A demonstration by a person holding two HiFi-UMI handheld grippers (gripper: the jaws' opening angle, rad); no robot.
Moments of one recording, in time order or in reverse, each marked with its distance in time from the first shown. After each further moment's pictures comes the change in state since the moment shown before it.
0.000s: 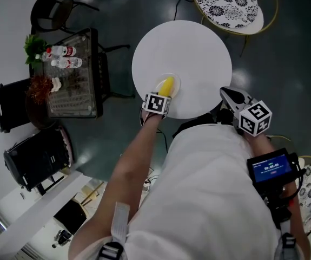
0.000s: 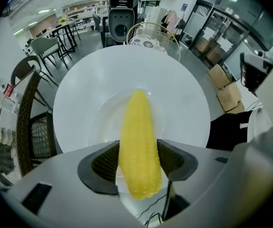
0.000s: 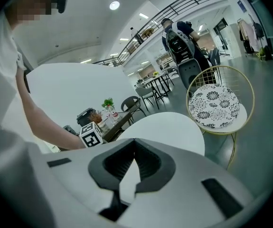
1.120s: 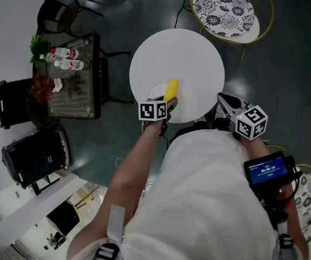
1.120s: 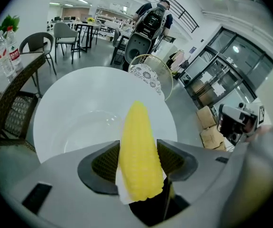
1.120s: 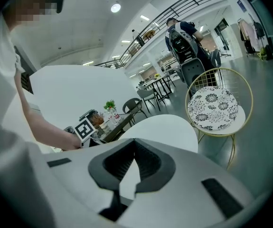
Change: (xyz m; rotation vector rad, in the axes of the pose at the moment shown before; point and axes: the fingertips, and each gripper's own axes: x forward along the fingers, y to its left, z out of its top) left arm -0.032 -0.044 0.037 -0.308 -0.284 -0.266; right arm 0.003 -0.001 -0.005 -0.004 -0.016 0.026
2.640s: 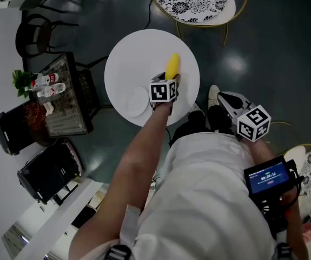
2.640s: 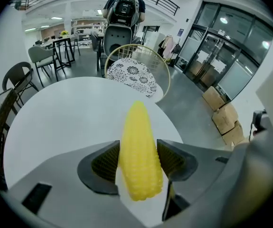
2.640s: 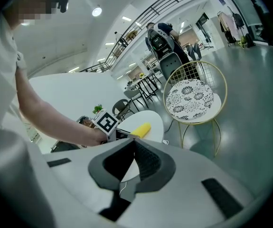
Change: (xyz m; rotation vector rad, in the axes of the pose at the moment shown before) left arm 0.157 -0.105 0.094 0.240 0.030 0.133; right arm -0.093 -0.111 -0.023 0.161 -0.007 -0.080
